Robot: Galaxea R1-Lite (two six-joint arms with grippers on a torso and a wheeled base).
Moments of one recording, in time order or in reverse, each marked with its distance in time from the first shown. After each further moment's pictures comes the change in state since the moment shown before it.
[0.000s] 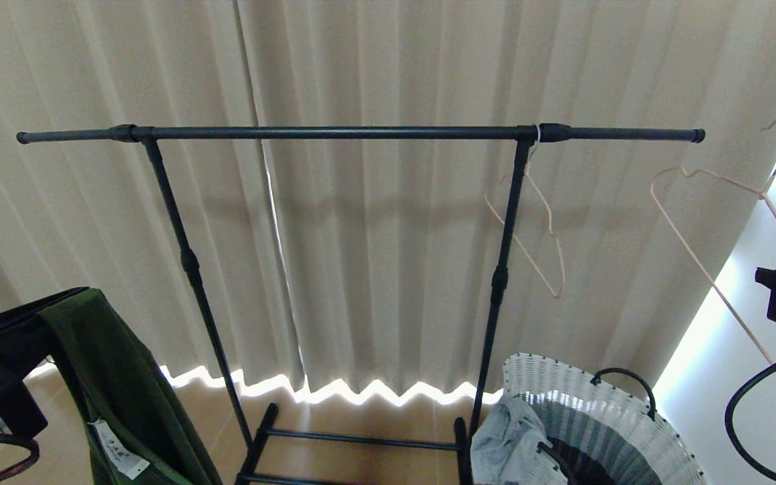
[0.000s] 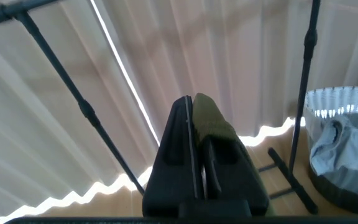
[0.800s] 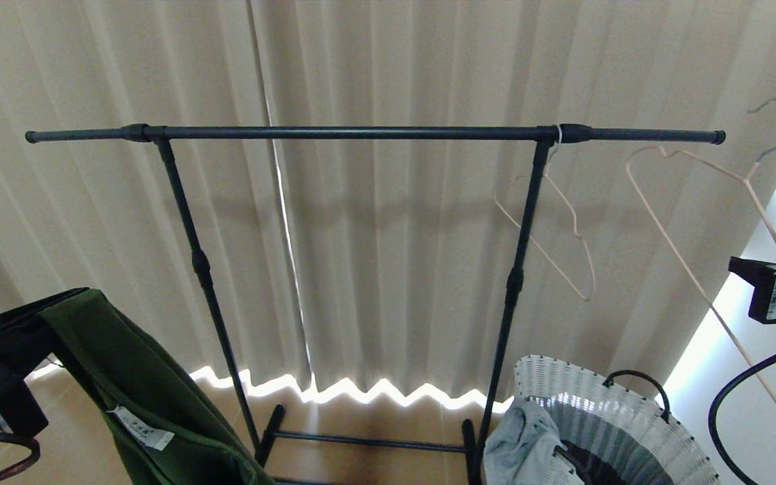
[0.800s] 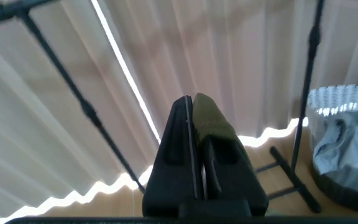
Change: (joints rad) left arm 0.000 0.001 0.000 0.002 0.002 -0.001; right arm 0.082 -0.017 0.066 -0.138 0.064 0.003
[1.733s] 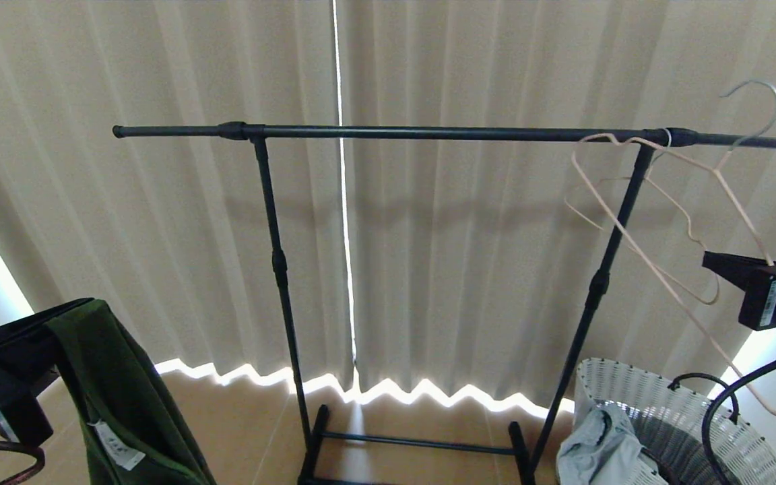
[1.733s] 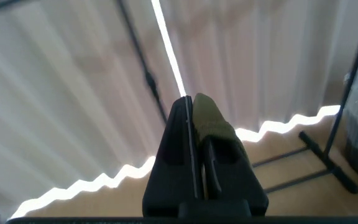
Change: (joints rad) left arm 0.001 0.011 0.019 0.000 0.000 0.013; right arm 0.100 -0.054 0.007 0.005 0.059 -0.002
